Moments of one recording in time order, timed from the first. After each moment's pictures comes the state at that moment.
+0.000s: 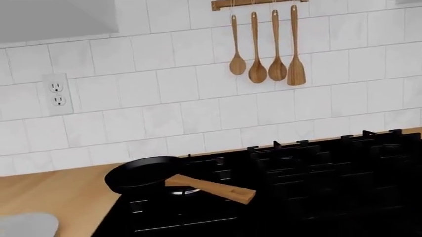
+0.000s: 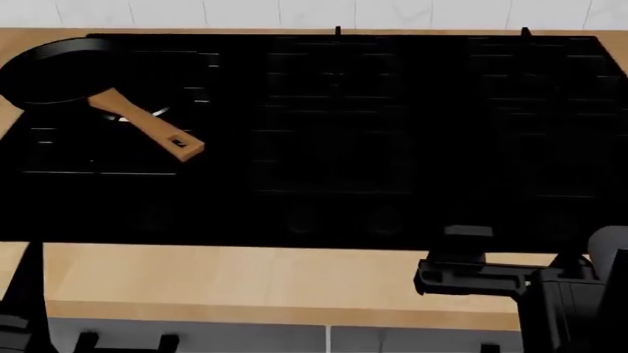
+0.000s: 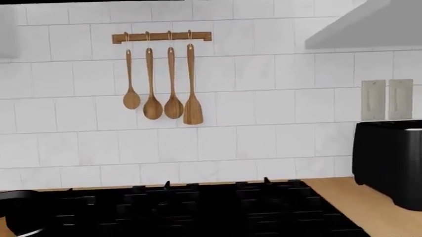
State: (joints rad) left arm -0.08 -0.52 -0.08 0.92 -0.60 -0.73 -0.34; right arm 0.32 0.41 0.17 -0.78 0.63 0.80 0.30
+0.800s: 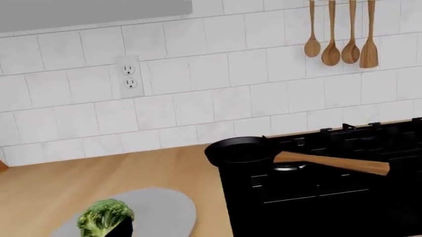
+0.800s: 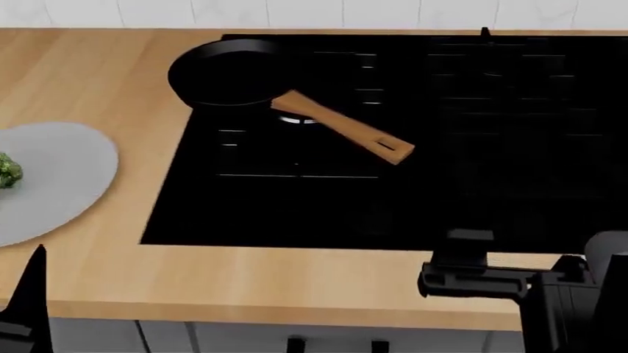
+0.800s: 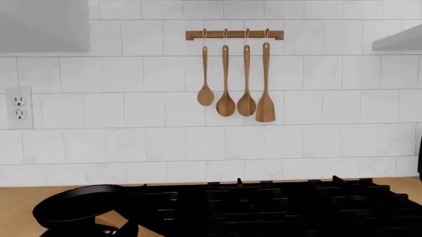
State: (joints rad) left arm -0.06 -0.54 -0.08 0.91 -0.61 -0.72 -0.34; right arm 0.30 0.43 0.14 -0.76 0.59 0.74 0.30
